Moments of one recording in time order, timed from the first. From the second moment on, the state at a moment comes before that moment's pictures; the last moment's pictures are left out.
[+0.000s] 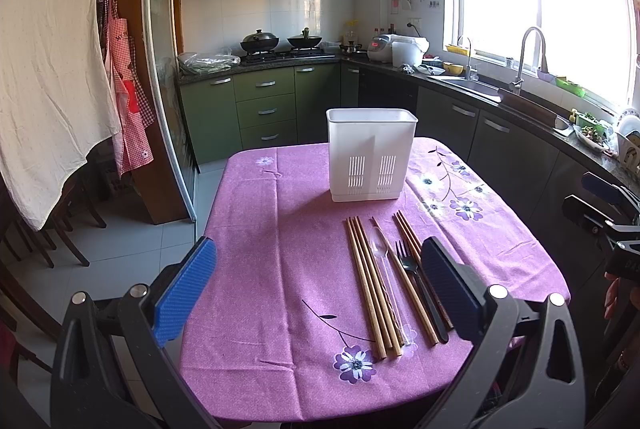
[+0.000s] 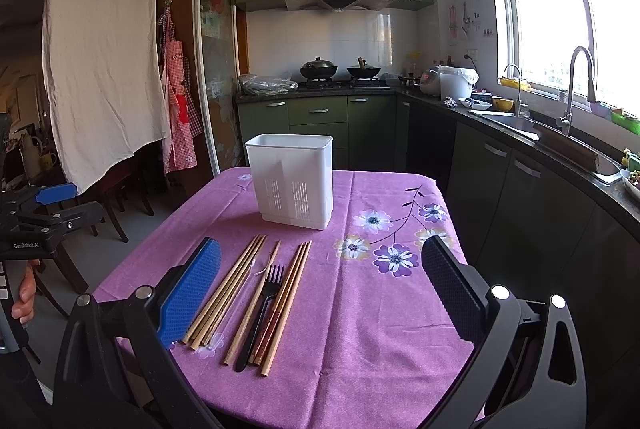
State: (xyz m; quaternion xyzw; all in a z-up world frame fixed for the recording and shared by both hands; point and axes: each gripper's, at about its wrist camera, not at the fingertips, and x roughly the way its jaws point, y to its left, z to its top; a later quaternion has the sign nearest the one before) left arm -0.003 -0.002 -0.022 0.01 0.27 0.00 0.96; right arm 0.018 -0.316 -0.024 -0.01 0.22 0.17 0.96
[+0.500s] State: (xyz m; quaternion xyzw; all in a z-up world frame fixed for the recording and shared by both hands) left arm -0.002 -0.003 -0.022 0.01 0.27 0.00 0.96; right arm 0.022 -0.316 -0.022 -0.01 0.22 0.17 0.96
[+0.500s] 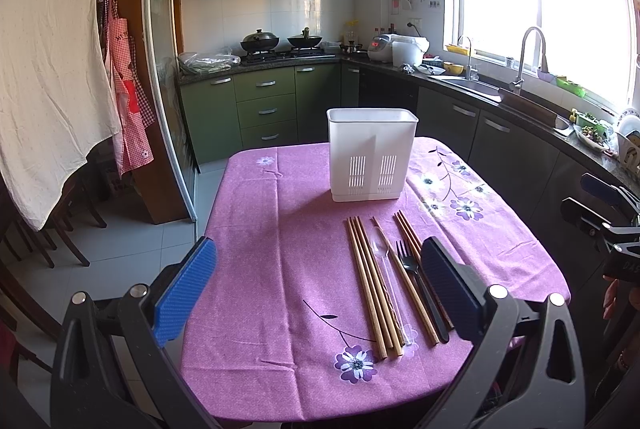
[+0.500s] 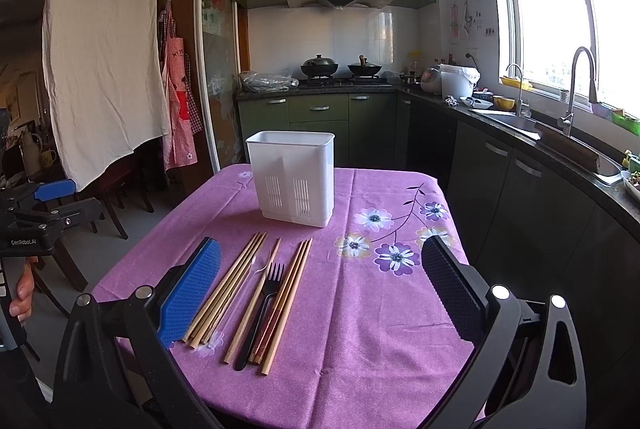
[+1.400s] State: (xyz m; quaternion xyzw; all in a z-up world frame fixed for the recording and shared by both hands) left arm 0.172 -0.044 -0.125 -0.03 0.50 -0.08 0.86; right arm 0.178 -0.311 -0.072 0.00 0.42 0.17 0.89
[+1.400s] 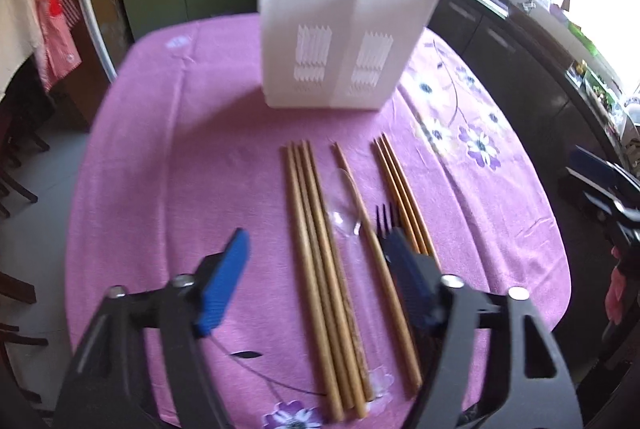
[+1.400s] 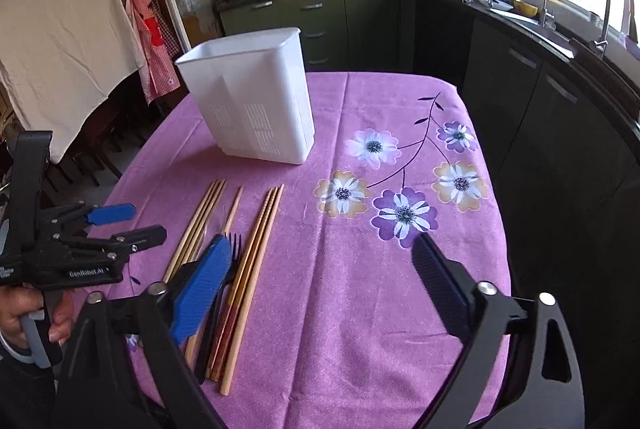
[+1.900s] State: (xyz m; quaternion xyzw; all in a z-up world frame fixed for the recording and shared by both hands) left arm 0.192 -0.082 -0.153 -0.01 0.57 -0.09 0.82; right arm 0.207 -0.303 -0.103 -0.01 0.45 0.17 0.87
